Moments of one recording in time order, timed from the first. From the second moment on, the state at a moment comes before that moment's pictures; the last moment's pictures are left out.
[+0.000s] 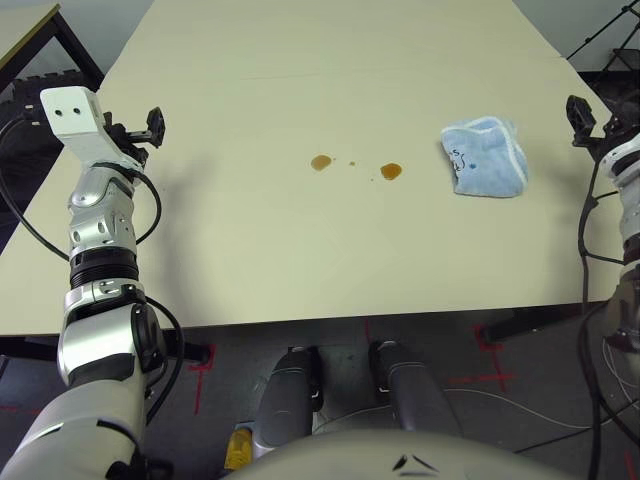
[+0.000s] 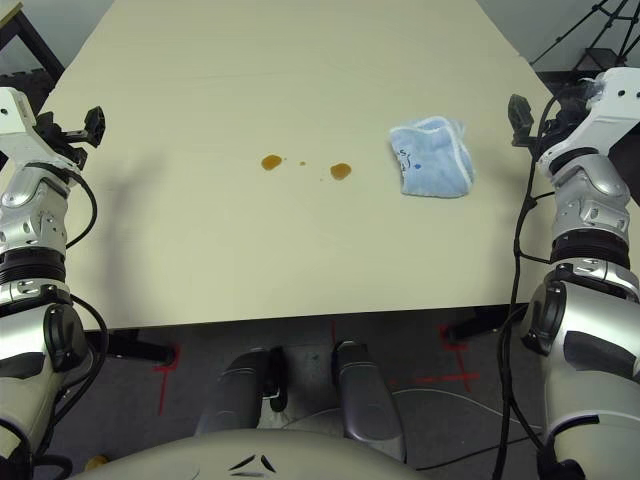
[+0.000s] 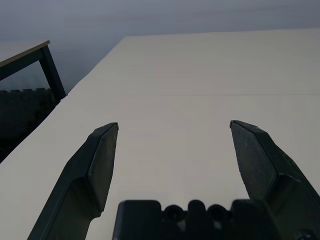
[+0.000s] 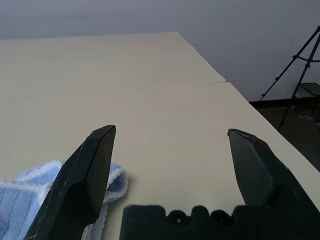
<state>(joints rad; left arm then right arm) -0.75 0.59 0.37 0.77 -0.25 -0.03 -0.29 -0.85 -0.67 -0.41 1.02 0.30 -0.09 0.48</state>
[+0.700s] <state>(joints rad) -0.78 0.60 0.35 0.72 -0.29 0.06 -0.44 -0.88 -0.67 -0.40 1.02 0.29 -0.07 0.49</state>
